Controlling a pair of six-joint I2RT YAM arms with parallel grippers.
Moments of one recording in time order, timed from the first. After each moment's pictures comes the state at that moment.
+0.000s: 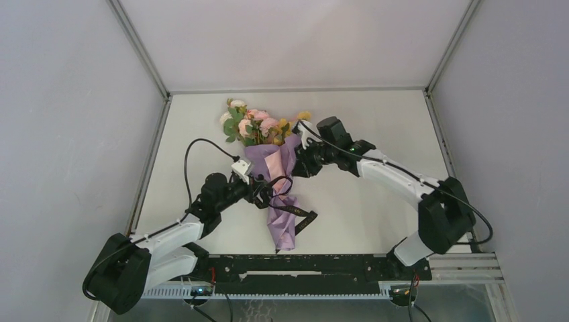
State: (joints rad) left arm -0.52 1.04 0.26 0.52 0.27 -0.11; right arm 0.63 1.50 1.10 -0.33 -0.56 0.04
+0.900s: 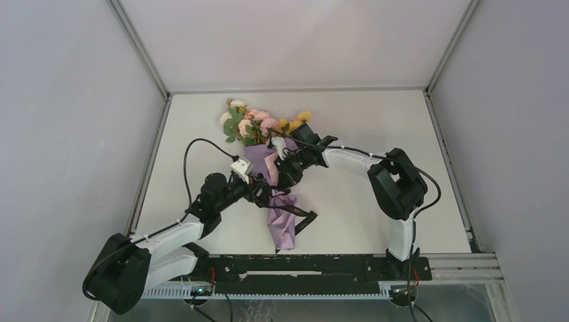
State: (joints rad) left arm -0.52 1.04 0.26 0.54 0.26 -0.10; right arm 0.70 1.92 1.34 -0.43 -0.76 -0.11
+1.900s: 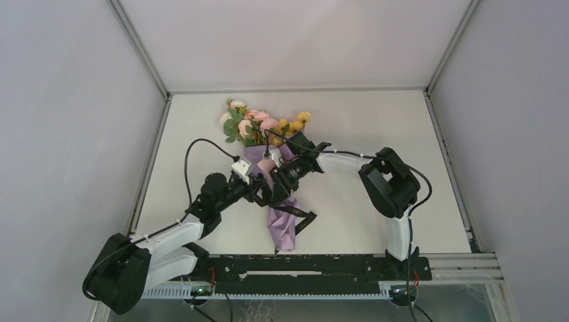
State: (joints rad) left arm -0.52 1.04 0.26 0.54 0.26 -0.07; right arm 0.74 1.98 1.31 -0.41 -0.95 0.00
